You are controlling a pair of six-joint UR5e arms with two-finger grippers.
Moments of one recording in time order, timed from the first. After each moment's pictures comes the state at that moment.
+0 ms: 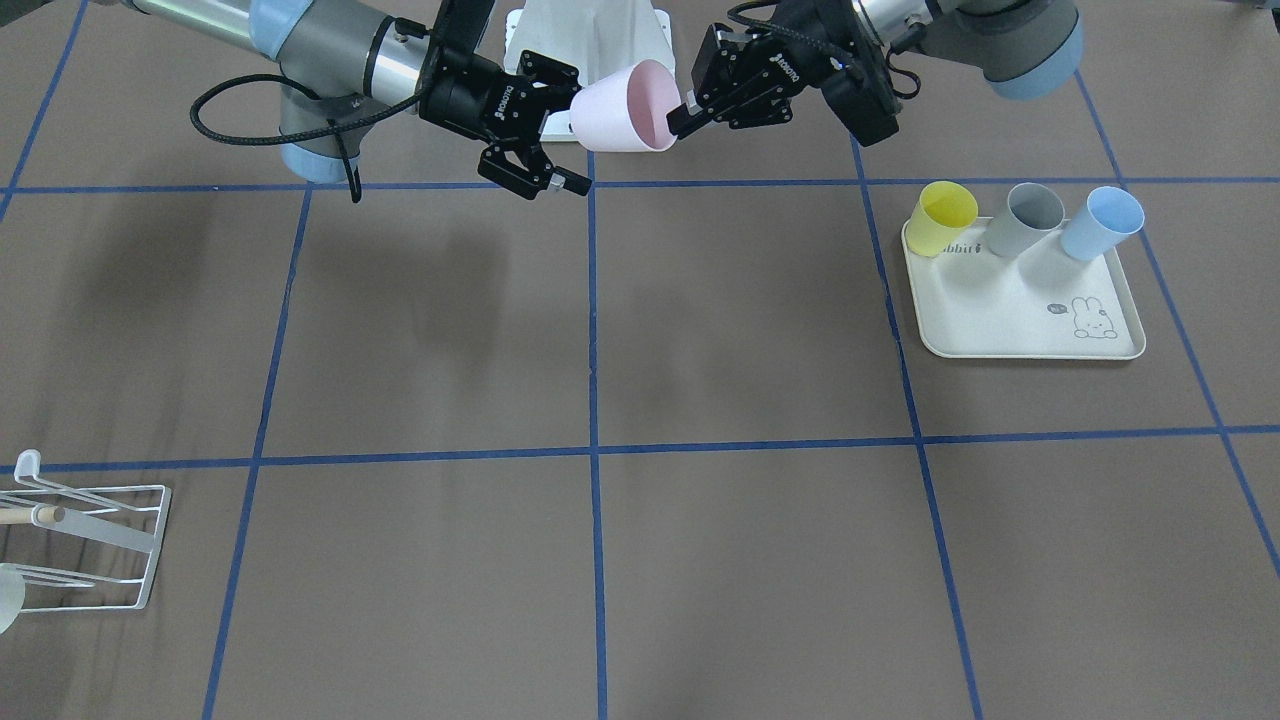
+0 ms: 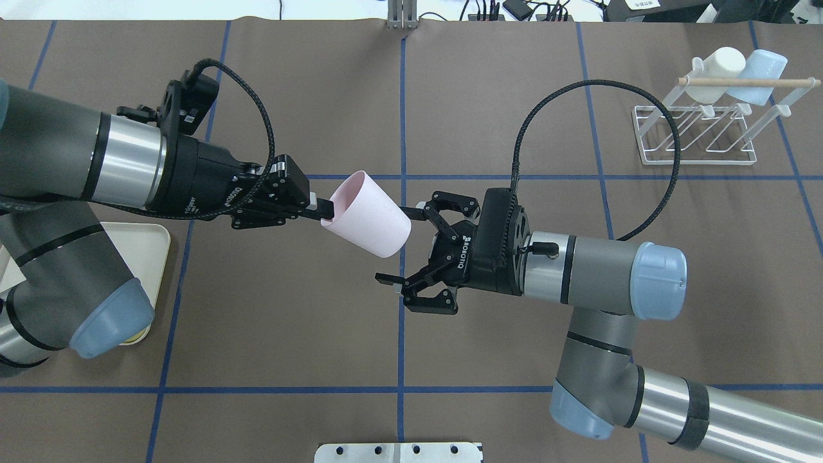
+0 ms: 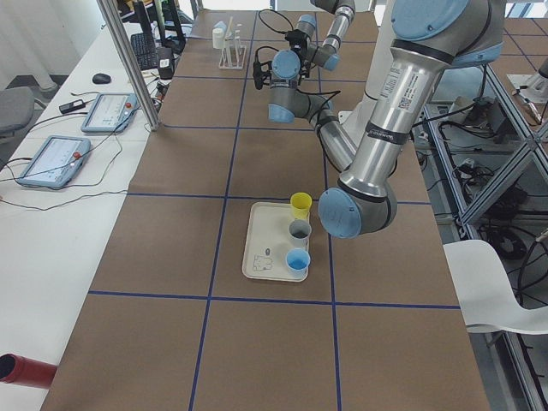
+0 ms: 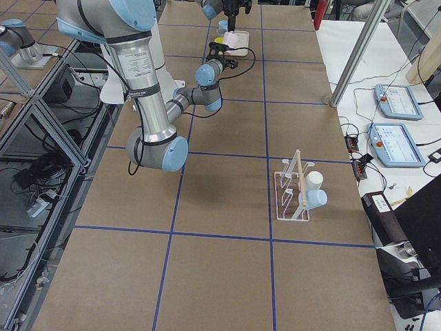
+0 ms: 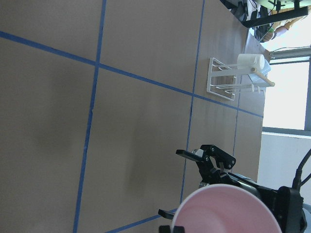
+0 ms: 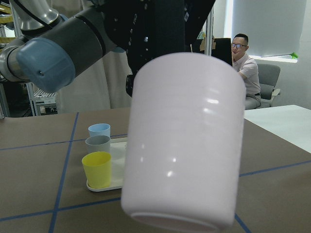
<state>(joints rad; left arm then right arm) -0.72 -1.98 -1.96 -2.46 -2.21 -1.75 0.41 -1.14 1.70 -0.12 1.68 0.27</state>
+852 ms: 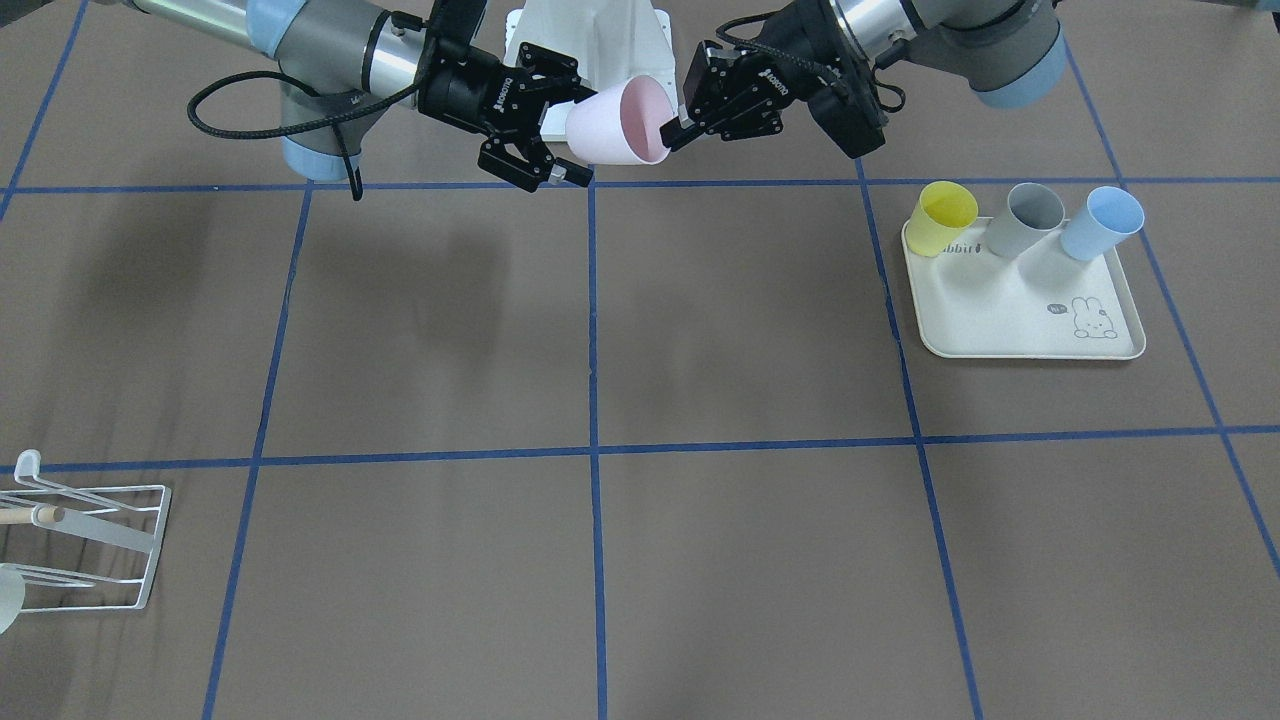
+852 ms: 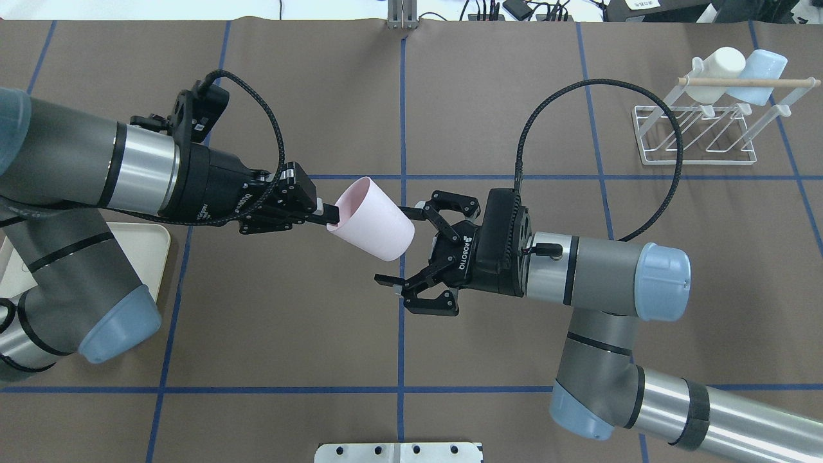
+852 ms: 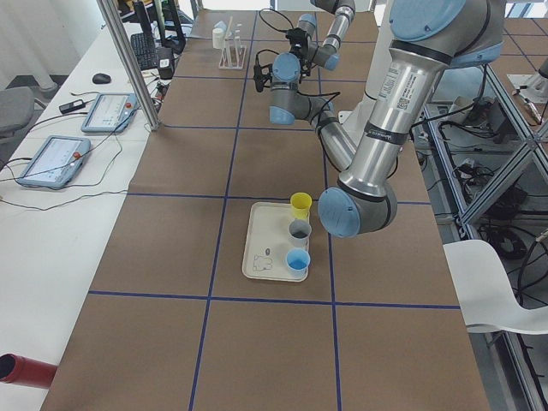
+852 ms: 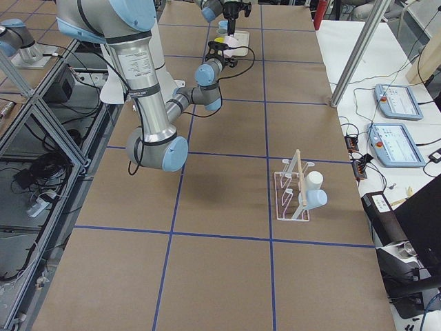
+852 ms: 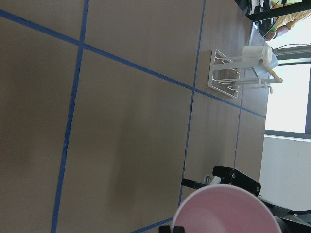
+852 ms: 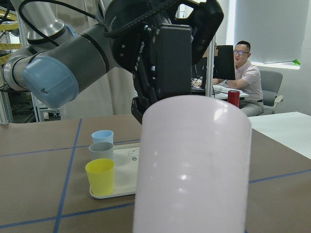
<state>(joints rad) -0.70 -1.98 -1.94 -2.46 -2.19 -1.74 0.41 -1.14 1.70 -0.09 1.68 0.27</state>
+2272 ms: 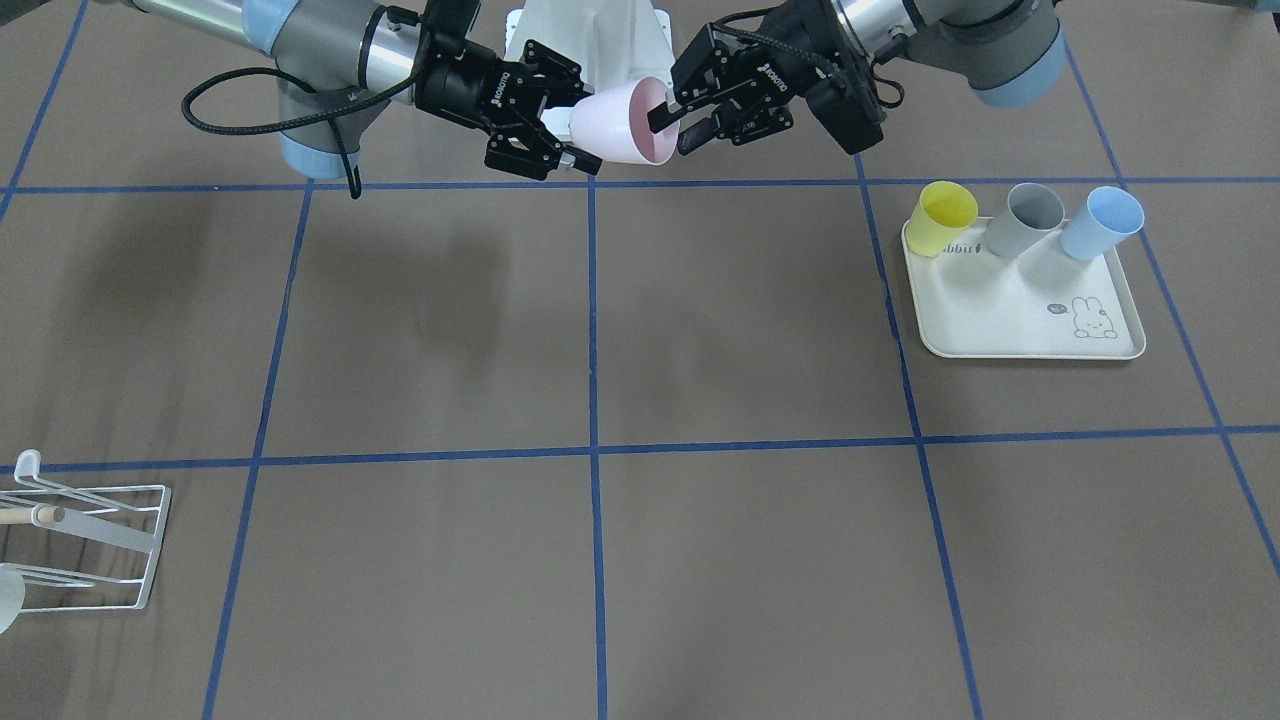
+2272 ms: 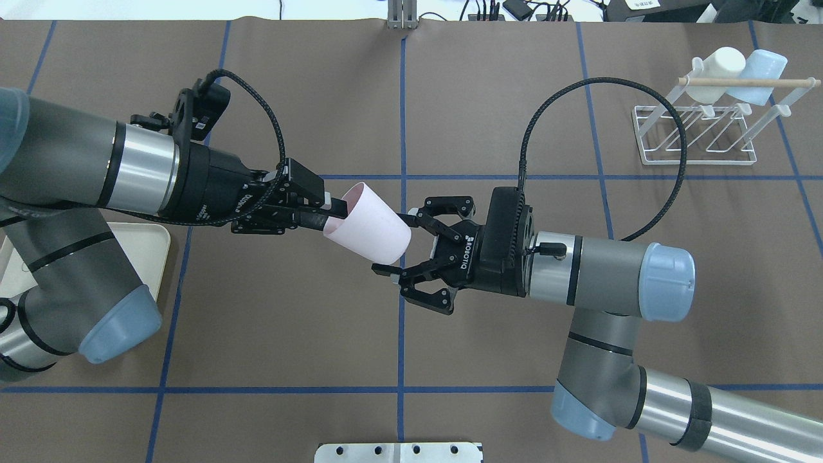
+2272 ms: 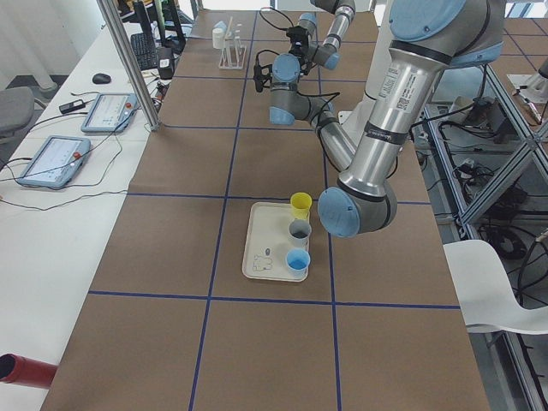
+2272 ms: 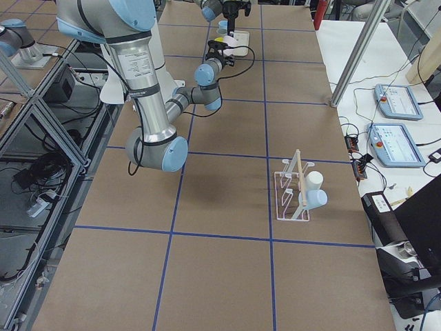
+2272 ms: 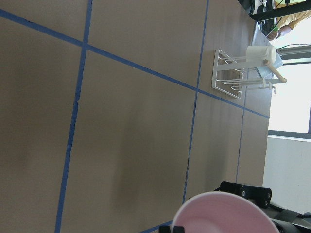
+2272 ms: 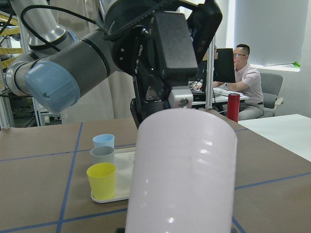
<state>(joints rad) -0.71 -1.98 -1.95 -2.46 -2.20 -1.71 0.41 -1.15 1.71 -0.09 1.68 0.28</state>
